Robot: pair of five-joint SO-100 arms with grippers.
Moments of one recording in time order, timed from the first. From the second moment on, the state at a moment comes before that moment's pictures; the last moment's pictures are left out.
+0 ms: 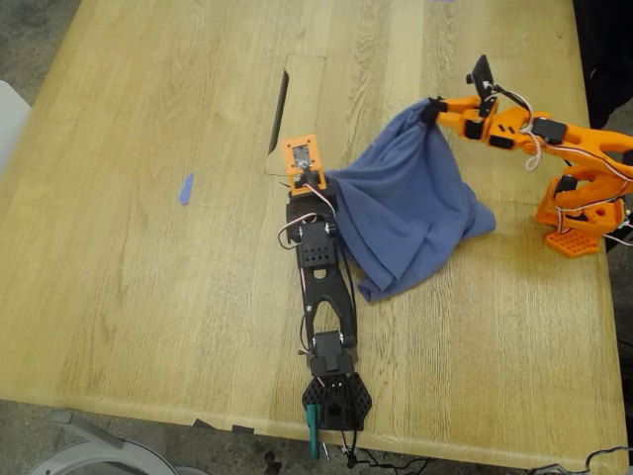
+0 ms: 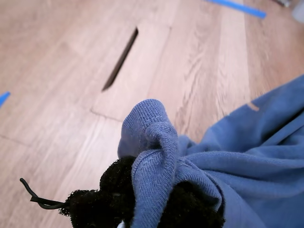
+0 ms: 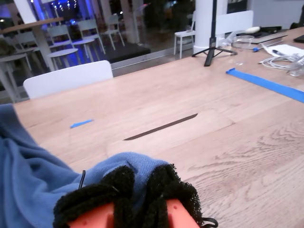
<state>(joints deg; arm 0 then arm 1) -10.1 116.9 100.9 38.4 -92.8 17.6 131.1 131.1 -5.1 -82.7</state>
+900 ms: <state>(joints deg) -16.7 94.7 104.2 2.6 -92.0 28.9 78.4 103.3 -31.9 -81.7</state>
